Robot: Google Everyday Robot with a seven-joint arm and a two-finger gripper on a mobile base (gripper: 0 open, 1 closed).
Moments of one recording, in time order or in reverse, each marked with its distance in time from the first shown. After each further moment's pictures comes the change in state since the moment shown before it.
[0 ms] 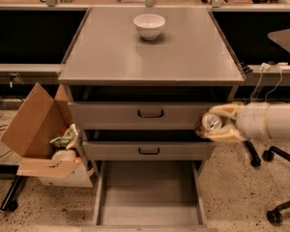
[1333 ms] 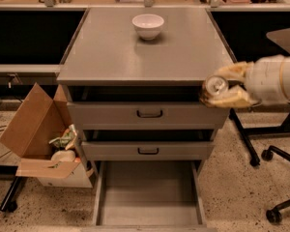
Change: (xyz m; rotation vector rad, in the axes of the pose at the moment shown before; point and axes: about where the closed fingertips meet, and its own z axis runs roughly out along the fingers) arm -0.092 -0.060 -0.056 0.062 0.032 -0.091
